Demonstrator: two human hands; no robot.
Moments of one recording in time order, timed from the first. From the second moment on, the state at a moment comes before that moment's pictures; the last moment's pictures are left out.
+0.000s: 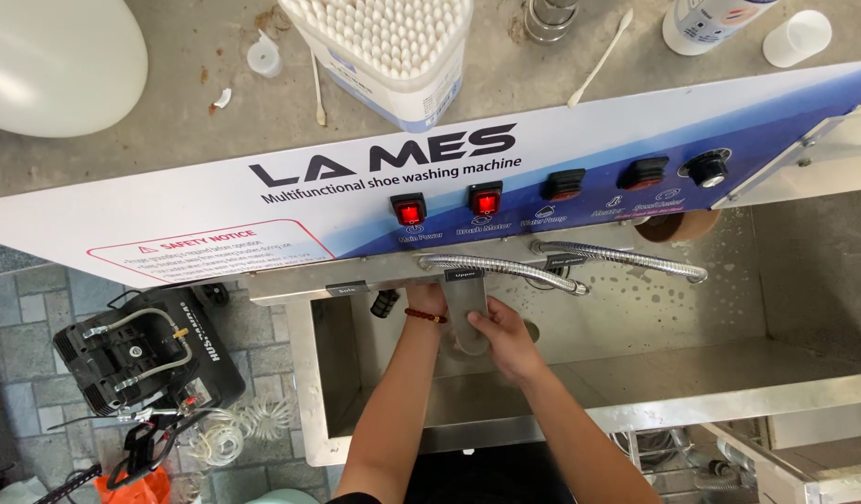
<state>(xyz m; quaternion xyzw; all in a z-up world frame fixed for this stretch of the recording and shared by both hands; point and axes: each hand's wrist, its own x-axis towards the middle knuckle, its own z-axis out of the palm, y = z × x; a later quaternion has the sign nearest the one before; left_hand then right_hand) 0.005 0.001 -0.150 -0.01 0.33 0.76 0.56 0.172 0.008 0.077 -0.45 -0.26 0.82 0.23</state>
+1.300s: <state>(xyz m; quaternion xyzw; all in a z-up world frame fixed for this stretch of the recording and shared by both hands) -0.027 0.005 -0.069 -0.11 0.09 0.77 0.61 0.117 0.048 0.001 -0.36 -0.11 0.83 0.40</state>
